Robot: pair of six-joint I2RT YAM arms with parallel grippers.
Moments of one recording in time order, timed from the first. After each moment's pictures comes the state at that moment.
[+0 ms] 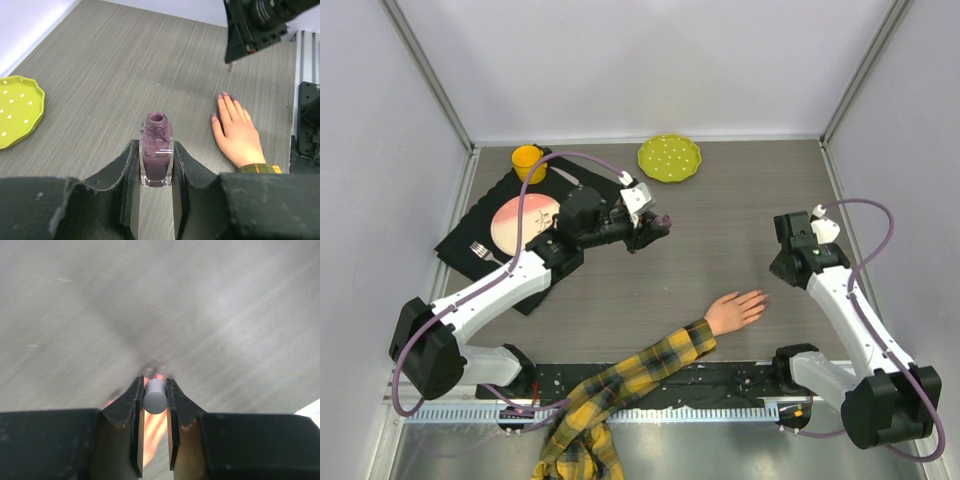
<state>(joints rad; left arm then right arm) -0.72 1.30 0.98 0.14 0.48 0.12 0.15 1.04 0.79 -0.90 0.43 0.78</state>
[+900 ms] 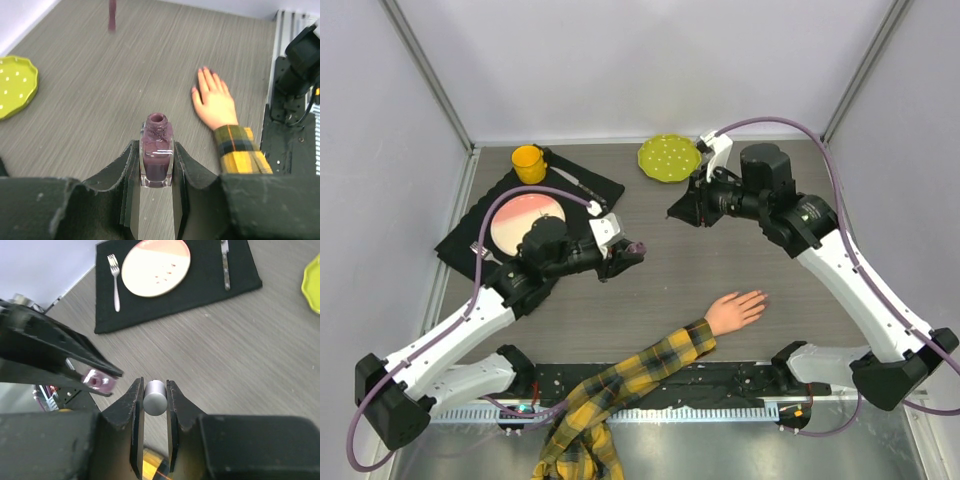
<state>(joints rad) -0.72 0.96 0.81 -0.03 0.49 0.12 0.57 1.22 1.41 -0.60 -0.38 0.15</state>
